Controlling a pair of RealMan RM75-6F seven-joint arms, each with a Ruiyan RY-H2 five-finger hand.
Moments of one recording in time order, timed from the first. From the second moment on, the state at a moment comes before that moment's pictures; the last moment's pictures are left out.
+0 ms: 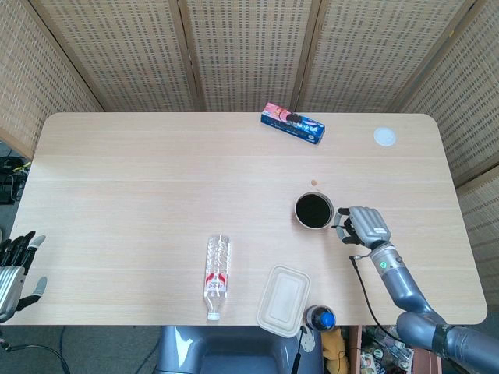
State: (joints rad) left arm -0.05 -1.13 0.03 -1.54 1.49 1.42 0.04; right arm 0.56 -1.34 0.27 -1.53 -0.97 0.79 -0.11
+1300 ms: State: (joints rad) left arm -0.03 -1.12 0.04 -1.53 1.46 1.40 0.02; right arm 0.85 -1.56 0.29 -1.20 -0.72 0.59 0.06
